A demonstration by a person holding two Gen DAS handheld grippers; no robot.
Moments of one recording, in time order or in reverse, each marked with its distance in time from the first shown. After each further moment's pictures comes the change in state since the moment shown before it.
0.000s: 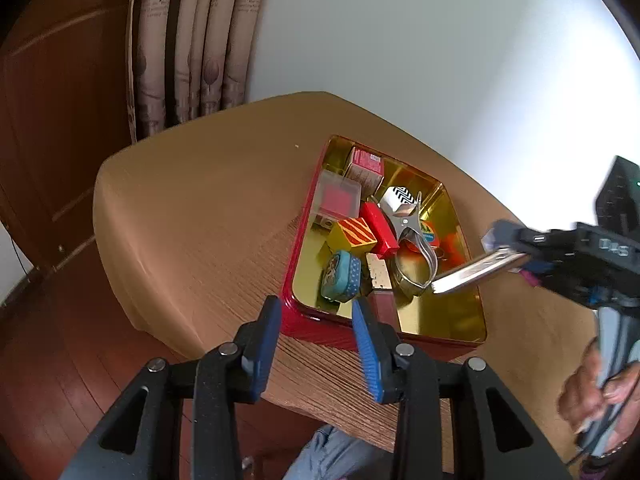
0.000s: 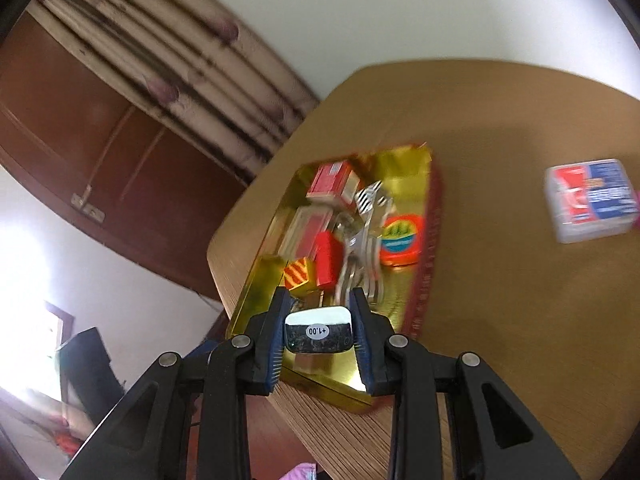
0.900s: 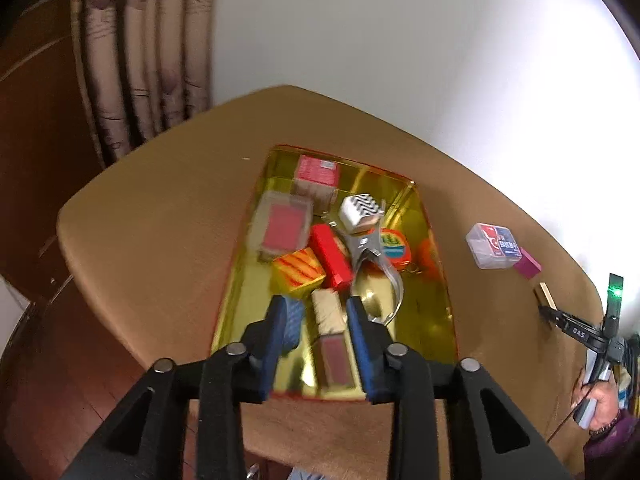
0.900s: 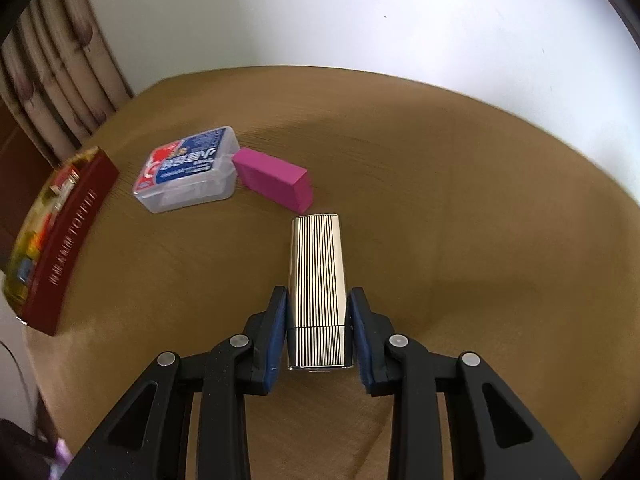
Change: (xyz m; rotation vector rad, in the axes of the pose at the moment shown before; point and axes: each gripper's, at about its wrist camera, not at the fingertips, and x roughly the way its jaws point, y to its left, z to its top) left arm 0.027 -0.048 0.031 0.111 0.038 0.009; right arm -0.127 -0.221 -0.050 0.011 -0.085 -0.563
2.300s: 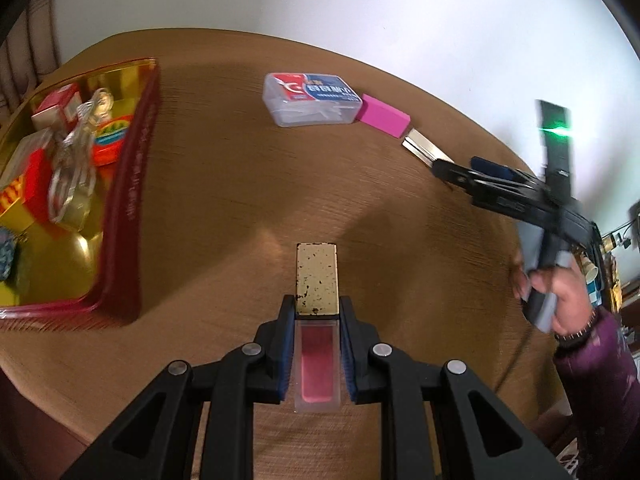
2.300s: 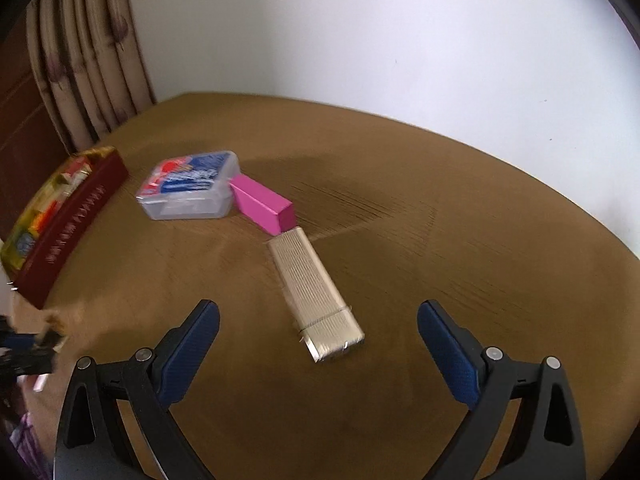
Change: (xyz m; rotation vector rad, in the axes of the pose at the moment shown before) left arm 0.055 -0.175 -0.082 0.269 0.273 -0.281; right arm 0.001 -0.013 0.004 -0.156 -0.128 -0.025
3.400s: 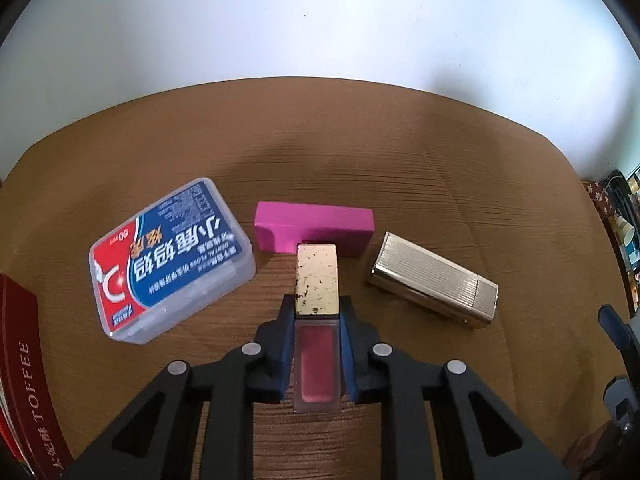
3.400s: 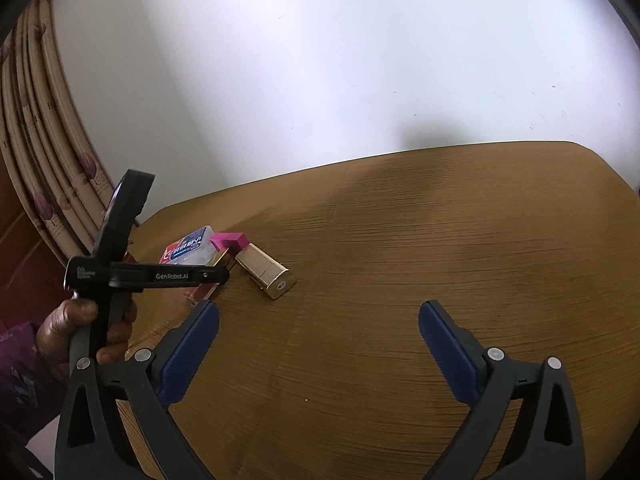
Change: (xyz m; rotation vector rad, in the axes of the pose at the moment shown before) left arm 0.113 -0.094 0.129 0.278 0.007 0.078; right arm -0.114 -0.047 -0.101 0.413 -0.317 0.024
